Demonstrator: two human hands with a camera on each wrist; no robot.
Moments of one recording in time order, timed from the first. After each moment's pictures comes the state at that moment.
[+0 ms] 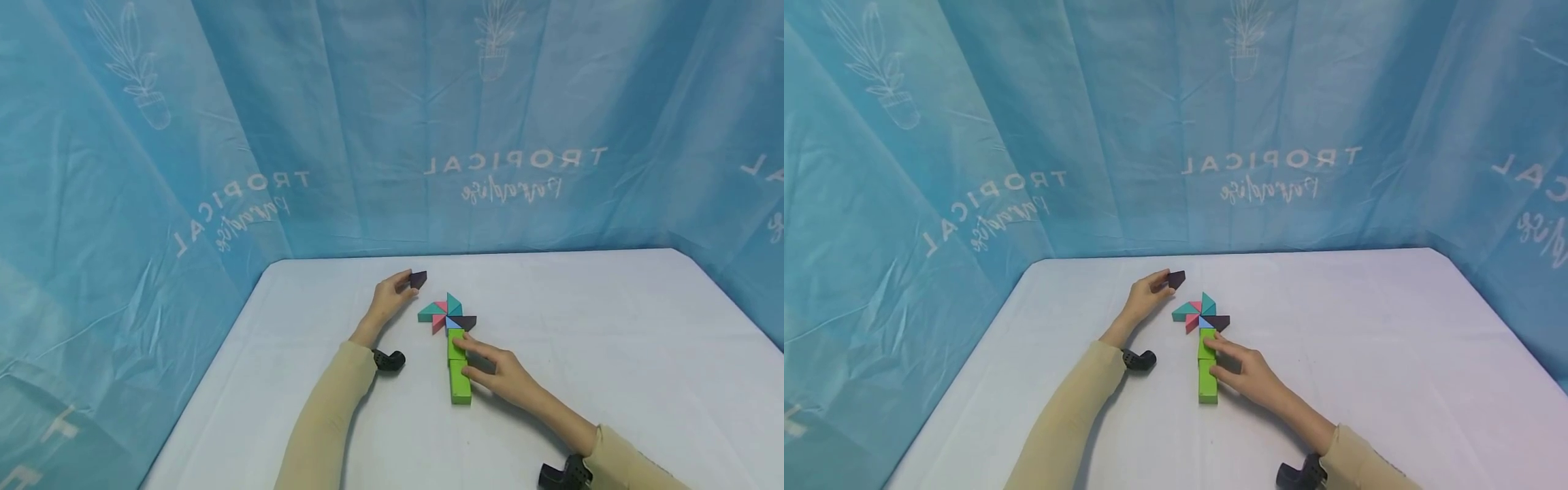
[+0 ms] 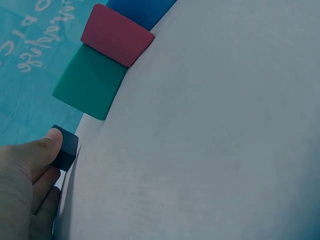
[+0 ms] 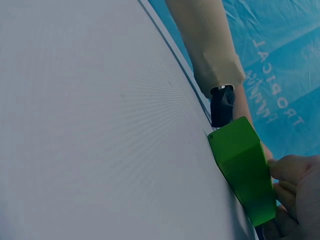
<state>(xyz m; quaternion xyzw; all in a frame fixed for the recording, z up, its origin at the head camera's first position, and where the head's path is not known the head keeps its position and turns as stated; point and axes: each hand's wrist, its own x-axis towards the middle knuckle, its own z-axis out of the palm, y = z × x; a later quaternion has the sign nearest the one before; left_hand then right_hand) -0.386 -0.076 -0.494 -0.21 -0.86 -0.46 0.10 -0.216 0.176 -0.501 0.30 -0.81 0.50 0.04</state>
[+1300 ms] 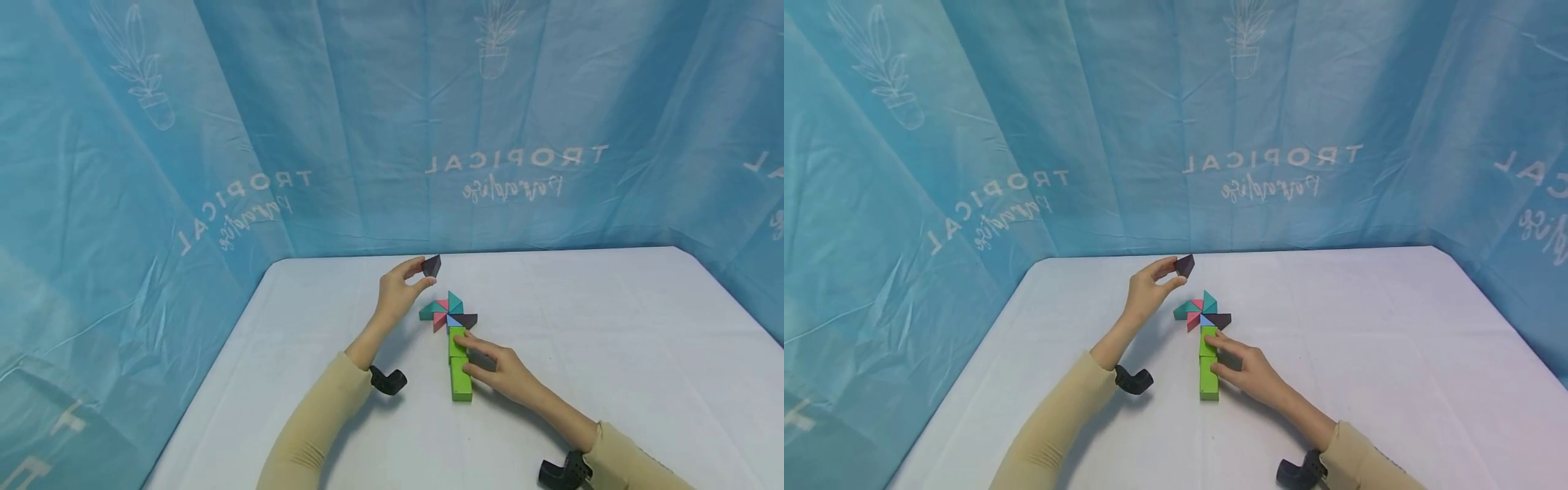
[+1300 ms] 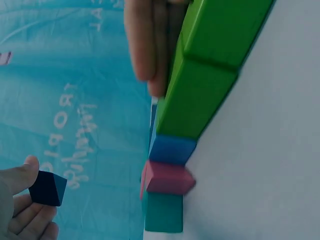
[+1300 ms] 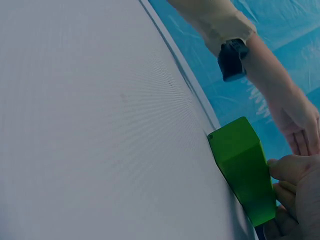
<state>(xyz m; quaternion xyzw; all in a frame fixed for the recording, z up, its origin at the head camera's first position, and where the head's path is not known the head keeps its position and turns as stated) -0.321 -0.044 -0.420 -0.20 -0.84 -0.47 0.17 -0.214 0.177 -0.497 0.30 -0.81 0.50 0.04</state>
